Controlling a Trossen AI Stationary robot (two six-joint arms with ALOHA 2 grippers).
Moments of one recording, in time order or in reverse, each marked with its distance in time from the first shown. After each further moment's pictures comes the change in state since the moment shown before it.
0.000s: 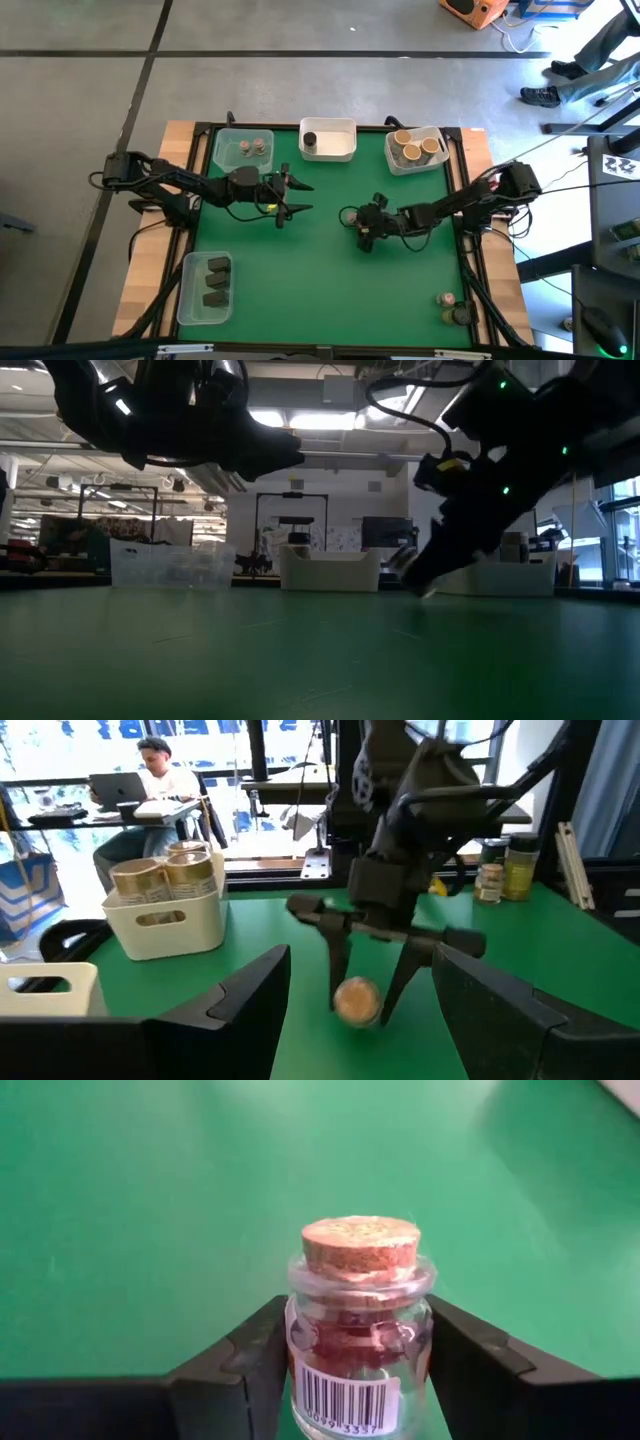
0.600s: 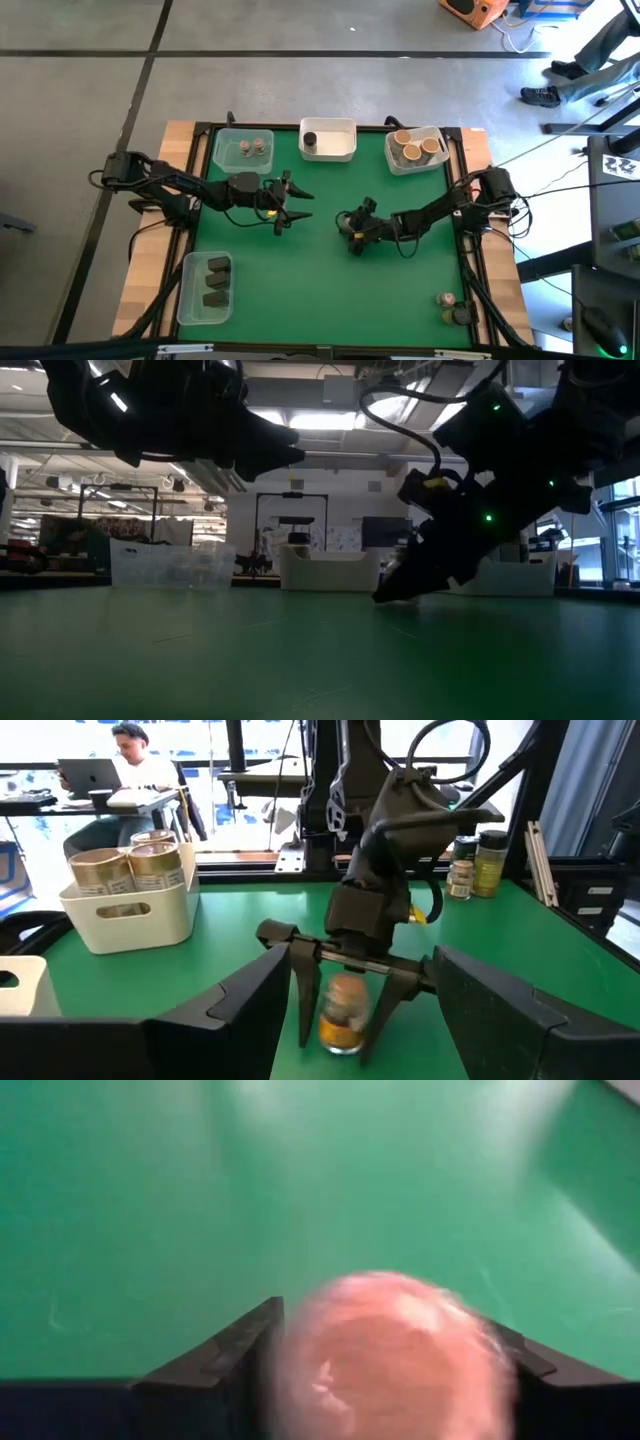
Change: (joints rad) left arm -0.055 0.000 0.000 -0.017 -0.014 -0.037; right arm 0.002 0.191 -0.001 0.324 0.013 -0.073
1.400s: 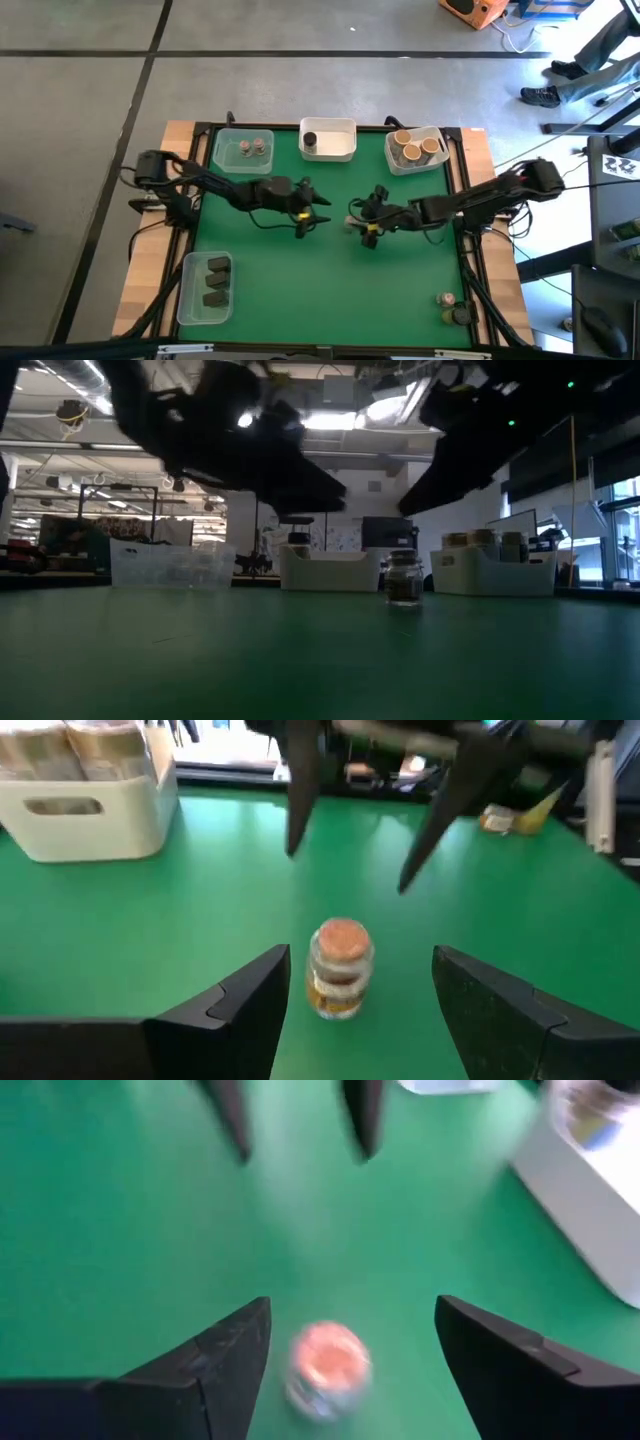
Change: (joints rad) left arm -0.001 0.277 0.245 -0.192 -0.016 -0.067; right arm 0.001 -0.429 0.075 -0.510 -0.031 -0.042
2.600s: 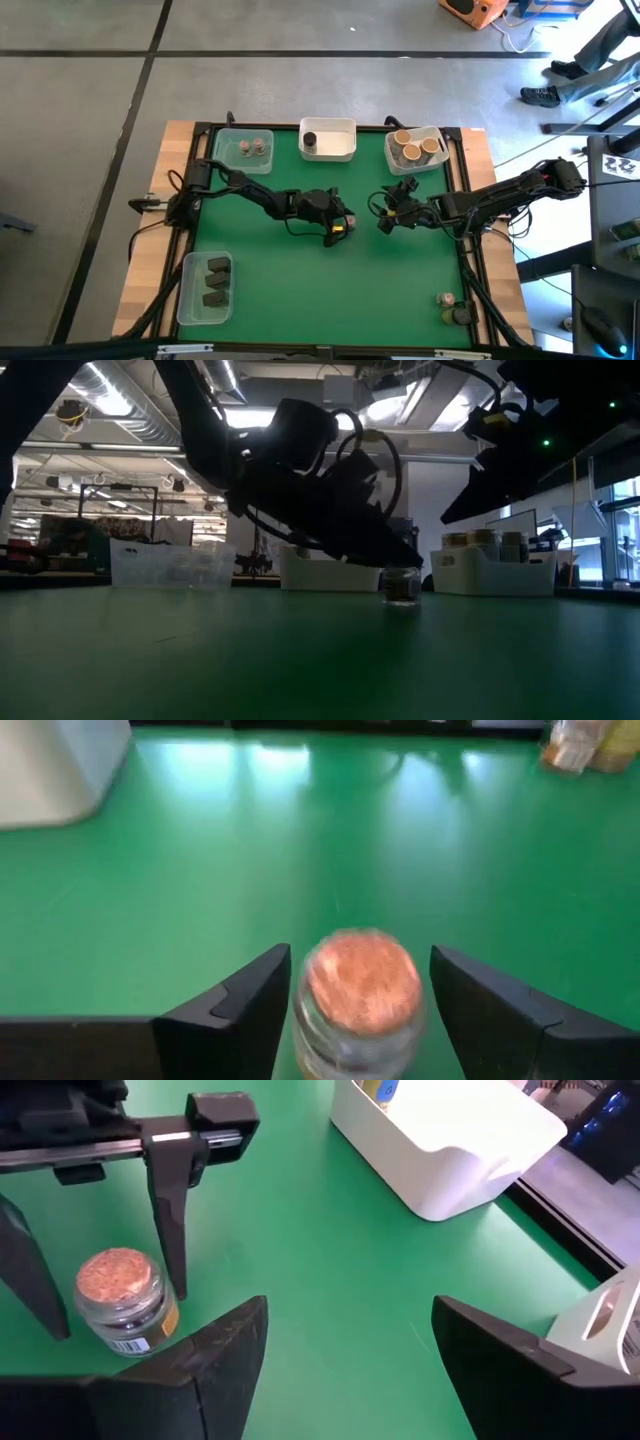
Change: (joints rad) left arm -0.033 0.382 0.337 -0.061 -0.058 0.030; right arm -0.001 -0.228 -0.167 -0.150 0.285 0.126
